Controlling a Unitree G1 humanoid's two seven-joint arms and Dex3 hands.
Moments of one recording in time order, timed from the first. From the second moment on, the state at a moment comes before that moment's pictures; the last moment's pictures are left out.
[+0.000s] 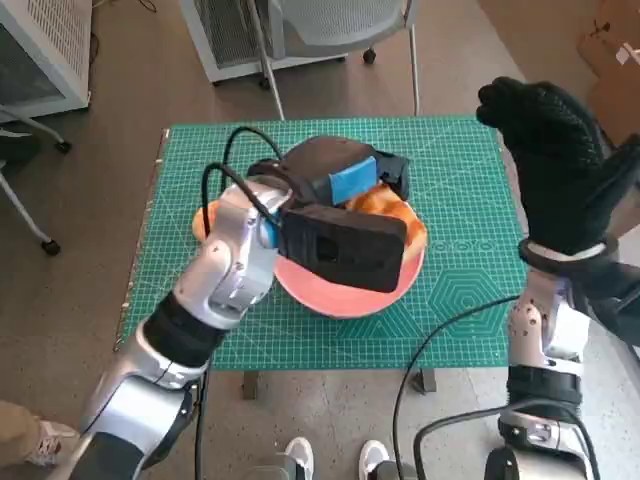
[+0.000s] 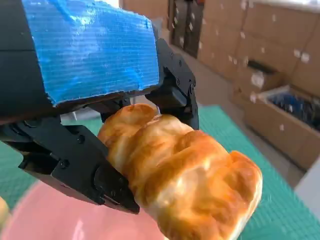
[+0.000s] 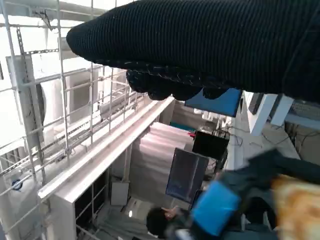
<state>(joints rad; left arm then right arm) -0.98 0.26 -0.49 0.33 0.63 0.19 -0.50 -0.65 -0.18 -0.26 0.37 0.46 -0.51 0.59</state>
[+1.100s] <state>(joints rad) -0.98 0.27 -0.49 0.40 0.66 0.21 -0.51 -0.64 -0.18 -0.25 0.37 0.45 -0.52 0.56</state>
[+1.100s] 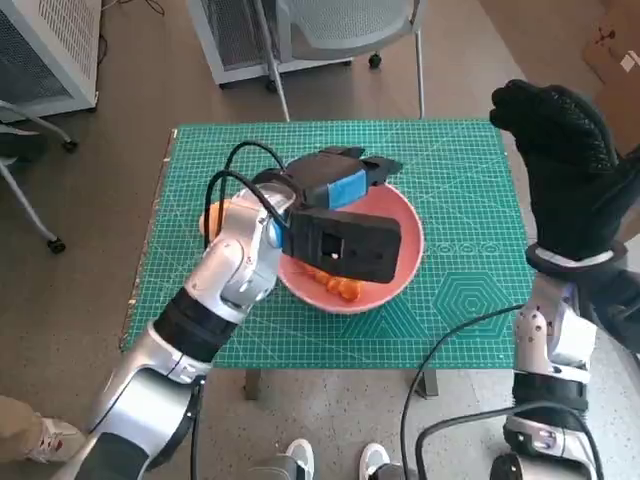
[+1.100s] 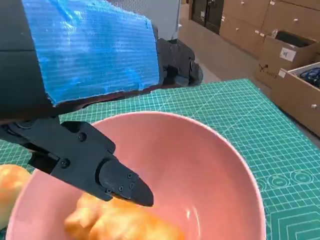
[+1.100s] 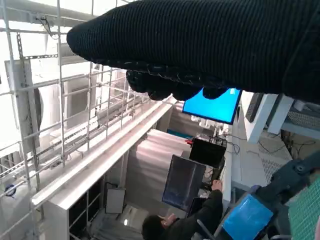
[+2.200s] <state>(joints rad) -0.68 0.68 -0.10 -0.21 0.59 0.31 -0.61 -0.64 -0.19 -0.26 0.37 0.47 -0.51 0.57</state>
